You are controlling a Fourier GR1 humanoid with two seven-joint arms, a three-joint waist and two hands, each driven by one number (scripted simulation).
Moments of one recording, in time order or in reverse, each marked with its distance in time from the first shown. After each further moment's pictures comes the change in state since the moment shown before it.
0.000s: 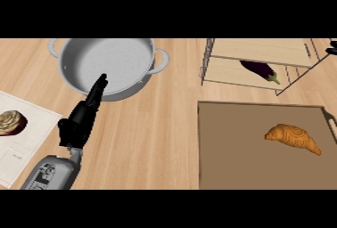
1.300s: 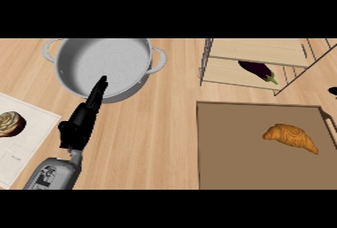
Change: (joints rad) left arm 0.018 -0.018 0.013 -0.005 -0.018 -0.015 -0.002; right arm 0.256 -0.253 0.276 -0.083 0.463 -0.509 -0.590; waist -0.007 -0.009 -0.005
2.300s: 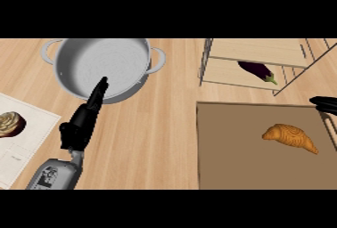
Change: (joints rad) left arm 0.011 -0.024 0.021 0.006 -0.024 -0.023 -0.012; right arm -0.057 0.038 0.156 0.119 0.044 -0.095 -0.055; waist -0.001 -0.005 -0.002
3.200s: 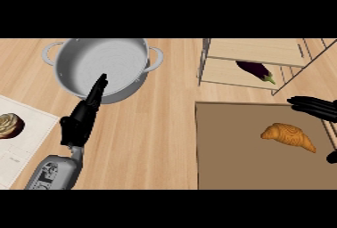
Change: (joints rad) left arm -0.024 -0.022 0.040 0.017 -0.030 -0.025 0.024; right arm -0.085 0.118 0.059 0.107 0.110 -0.066 -0.002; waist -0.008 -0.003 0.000
